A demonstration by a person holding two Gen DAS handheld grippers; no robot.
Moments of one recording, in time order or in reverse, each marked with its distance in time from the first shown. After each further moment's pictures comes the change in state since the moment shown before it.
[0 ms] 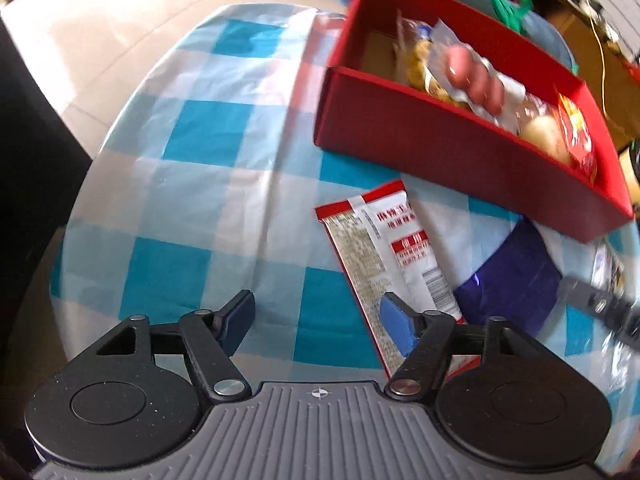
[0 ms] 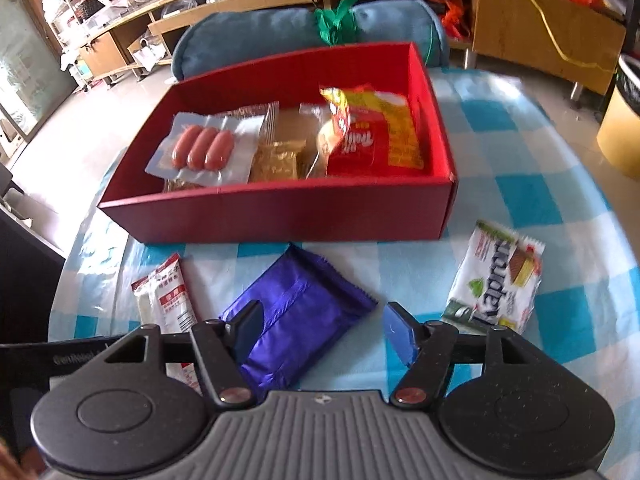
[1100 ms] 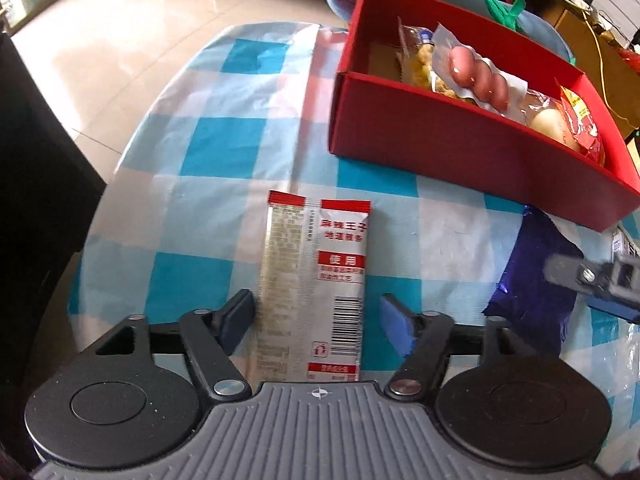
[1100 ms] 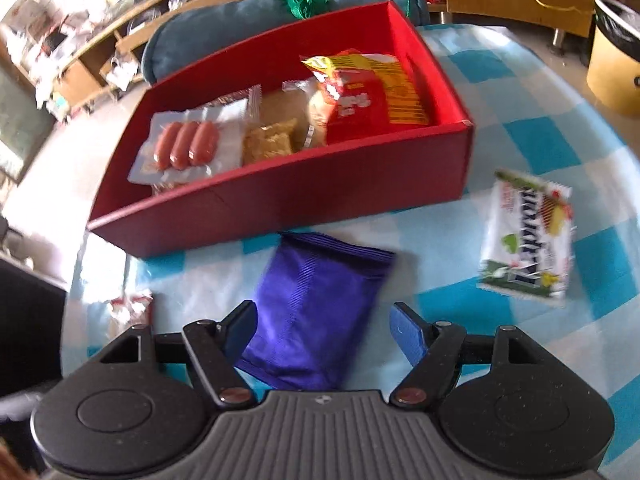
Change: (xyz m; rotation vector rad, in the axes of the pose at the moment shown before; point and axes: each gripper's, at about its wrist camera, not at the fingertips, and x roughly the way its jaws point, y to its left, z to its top) left arm 0.006 -0.004 -0.013 0.085 -0.072 0.058; right arm 0.024 0.009 -0.003 0.187 0.016 0.020
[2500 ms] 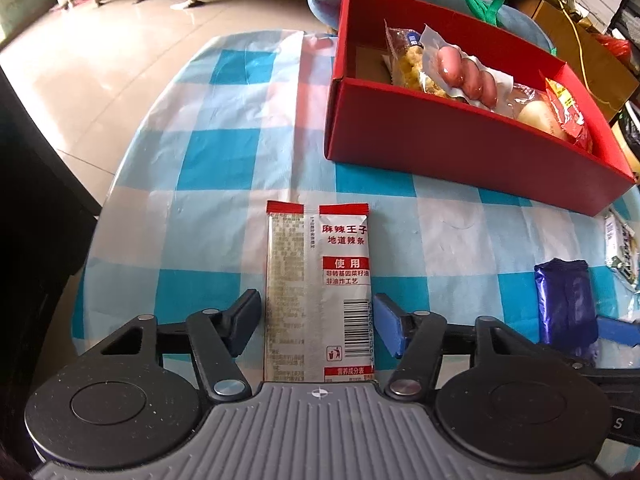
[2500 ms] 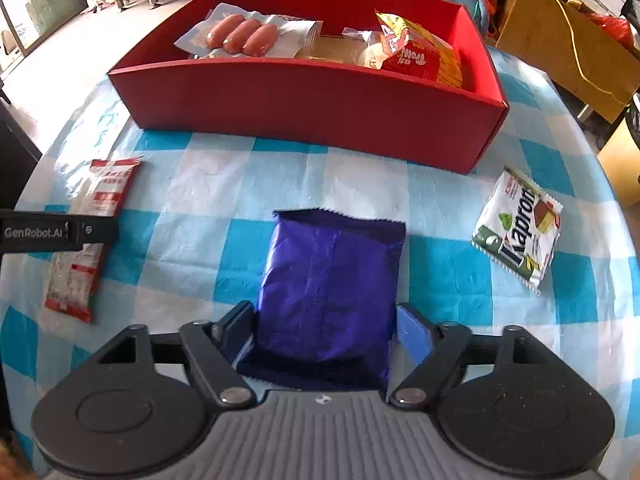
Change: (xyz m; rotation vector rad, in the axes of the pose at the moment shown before) left arm 0.000 0.004 0.004 0.070 -0.024 -0.014; right arm -0.004 0.009 -0.048 -0.390 0.042 -0.152
